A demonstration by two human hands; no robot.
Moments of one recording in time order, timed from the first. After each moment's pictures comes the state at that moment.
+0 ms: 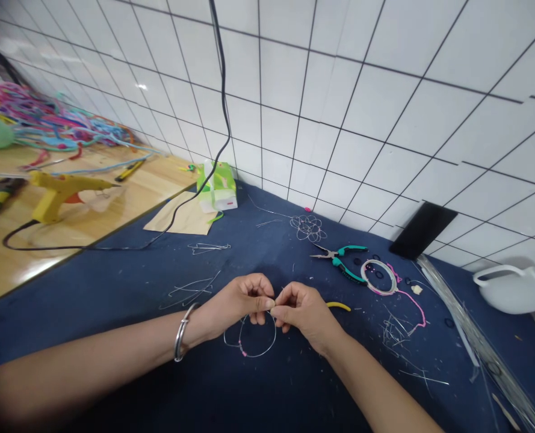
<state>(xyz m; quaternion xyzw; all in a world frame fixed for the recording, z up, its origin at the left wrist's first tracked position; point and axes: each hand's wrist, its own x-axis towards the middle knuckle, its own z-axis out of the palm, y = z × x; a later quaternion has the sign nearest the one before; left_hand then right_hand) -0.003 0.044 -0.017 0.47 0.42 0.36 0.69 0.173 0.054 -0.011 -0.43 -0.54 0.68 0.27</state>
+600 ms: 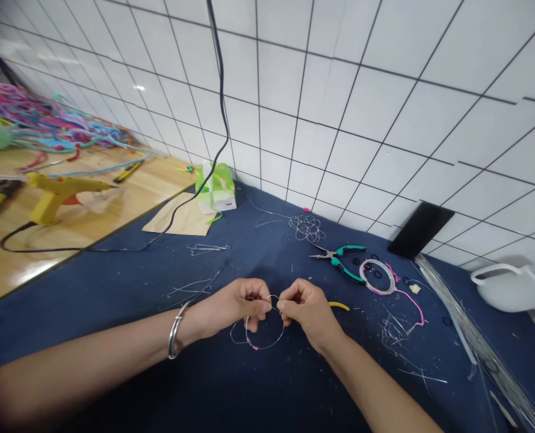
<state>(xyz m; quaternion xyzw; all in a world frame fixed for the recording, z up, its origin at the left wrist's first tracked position) -0.009 0.045 -0.016 0.49 0.42 0.29 0.70 0.173 0.053 -0.016 -0.43 -0.51 0.65 0.35</state>
